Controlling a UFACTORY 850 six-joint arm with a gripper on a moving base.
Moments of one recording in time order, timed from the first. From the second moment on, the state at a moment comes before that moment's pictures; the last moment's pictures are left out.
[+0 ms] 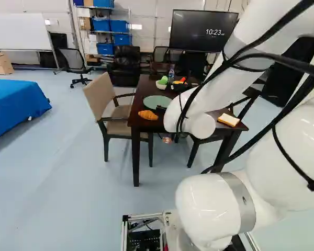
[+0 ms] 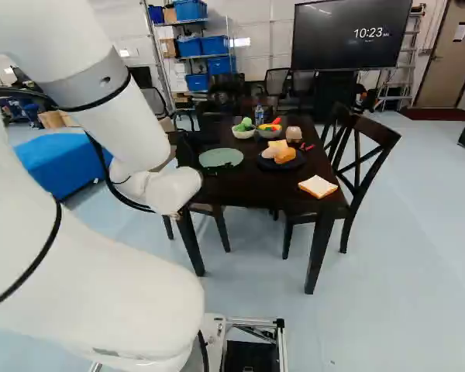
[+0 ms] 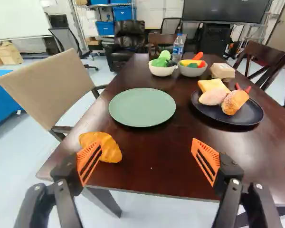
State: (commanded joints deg) arm 1.0 12.4 -13.6 0.0 43.7 0.0
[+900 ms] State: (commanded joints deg) arm 6.6 6.3 -25.7 0.0 28.0 0.0
